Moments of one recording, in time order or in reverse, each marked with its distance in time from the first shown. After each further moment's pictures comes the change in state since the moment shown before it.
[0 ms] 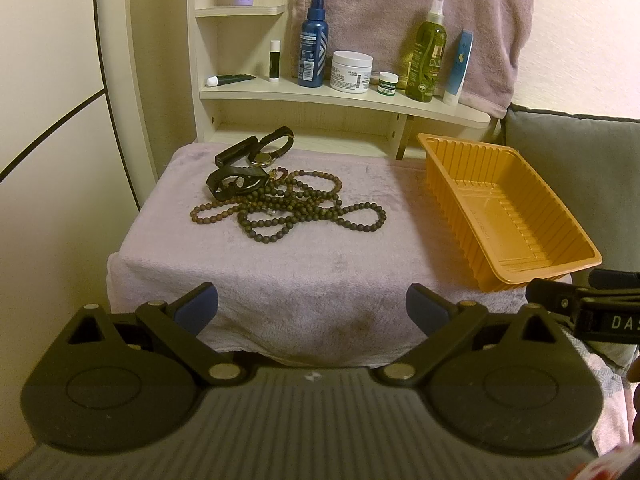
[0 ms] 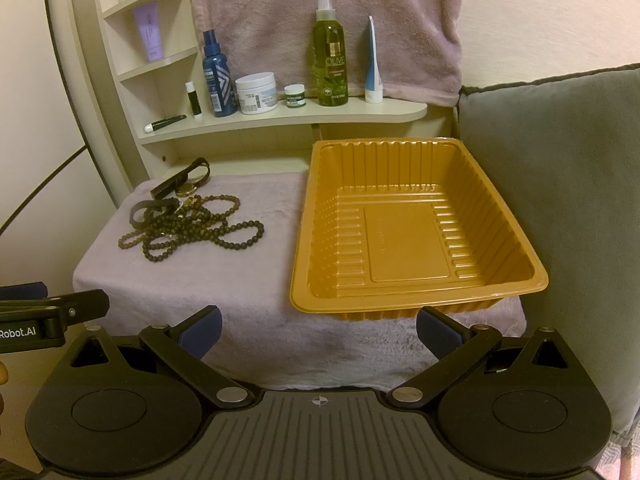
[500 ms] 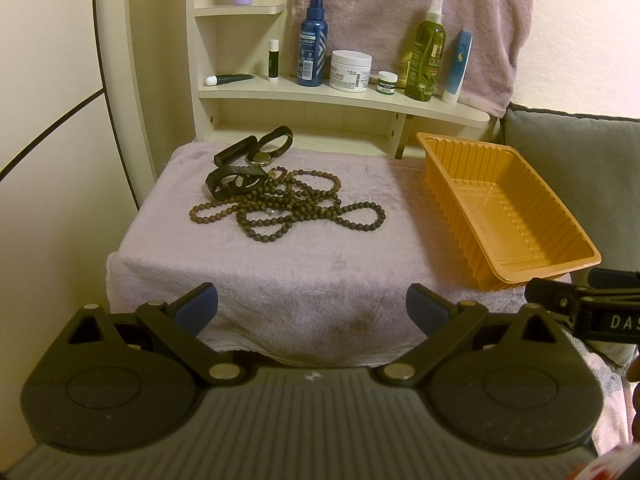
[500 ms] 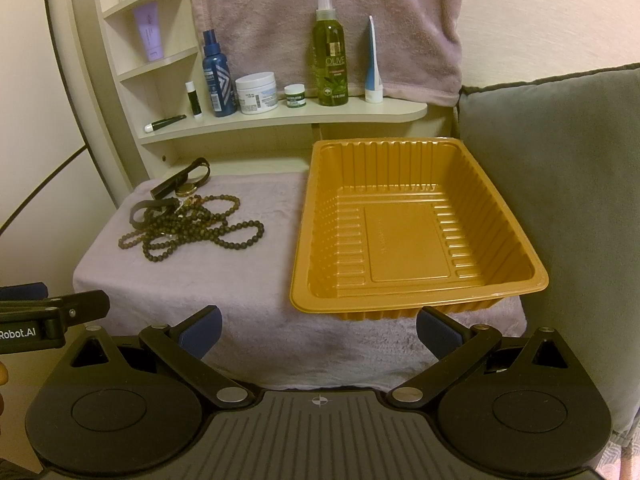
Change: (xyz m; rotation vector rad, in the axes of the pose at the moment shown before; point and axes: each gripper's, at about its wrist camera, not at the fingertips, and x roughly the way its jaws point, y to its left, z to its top) left arm 0.000 0.000 0.000 -0.001 0.000 0.000; right arm 0.000 0.000 0.000 0.001 0.000 0.000
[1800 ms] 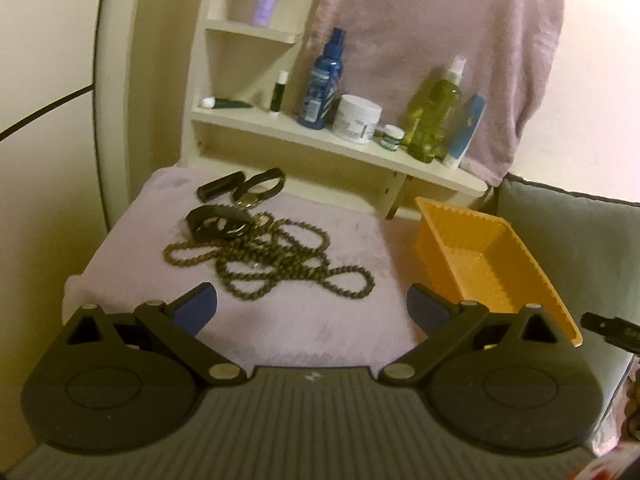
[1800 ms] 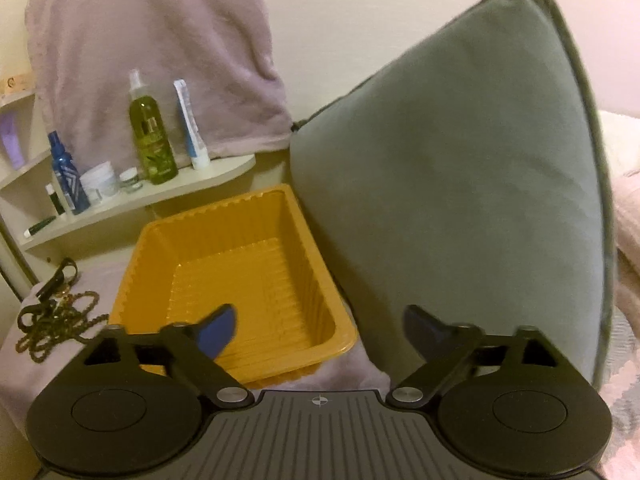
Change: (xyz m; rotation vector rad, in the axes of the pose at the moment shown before) left arm 0.032 0.028 0.028 -0.140 -0.109 -0.124; right arm 0.001 -0.146 0.004 0.230 -0.183 -0.191
